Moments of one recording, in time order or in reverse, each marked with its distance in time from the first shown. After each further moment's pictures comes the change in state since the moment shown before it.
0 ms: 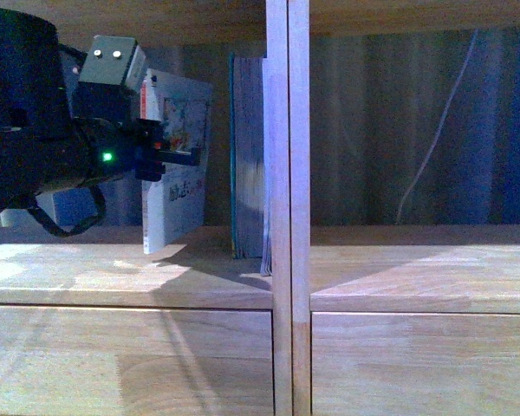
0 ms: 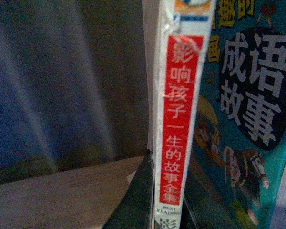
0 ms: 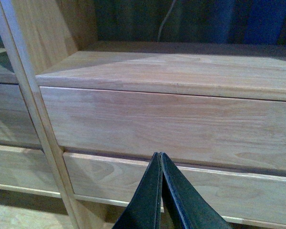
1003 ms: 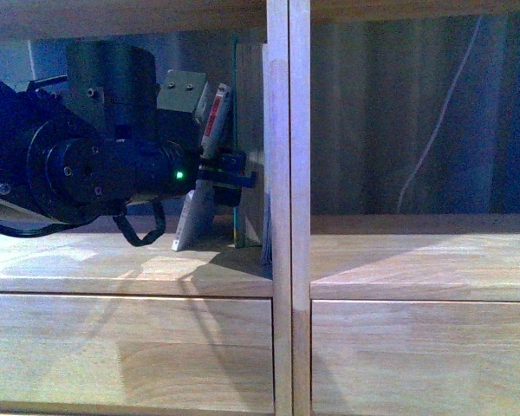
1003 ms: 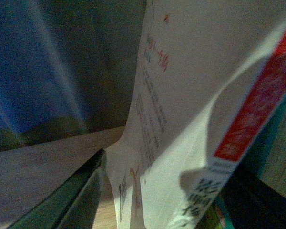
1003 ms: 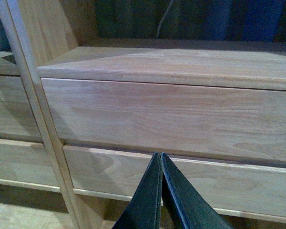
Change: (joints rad) left arm -0.106 0.128 0.144 -0.164 -0.113 0.010; right arm 0.000 -0.235 -0.053 -0.175 0.000 0.000
